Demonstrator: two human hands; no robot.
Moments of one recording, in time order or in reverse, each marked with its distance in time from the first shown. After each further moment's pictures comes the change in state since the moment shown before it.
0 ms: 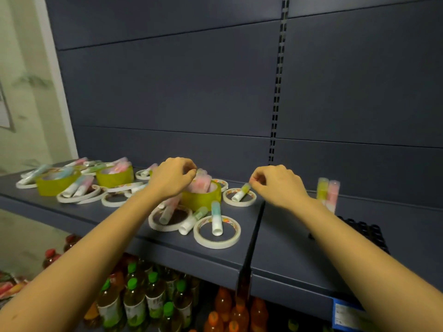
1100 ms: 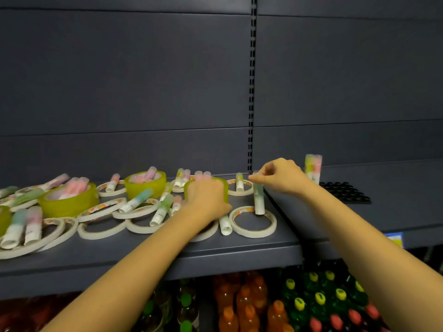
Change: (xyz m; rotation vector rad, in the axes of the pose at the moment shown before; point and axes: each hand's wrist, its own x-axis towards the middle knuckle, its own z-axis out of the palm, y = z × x) left_hand 0.003 -0.022 0.046 0.242 -0.235 0.427; right_hand -0.010 -0.070 0.023 0.112 0.038 0.508
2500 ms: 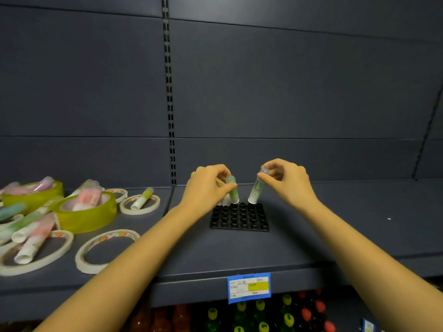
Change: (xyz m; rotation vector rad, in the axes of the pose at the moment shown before) left_hand 0.090 0.223 -0.022 -0.750 0.301 0.081; right_hand 0.015 0.212 -0.134 0.191 0.315 -0.115
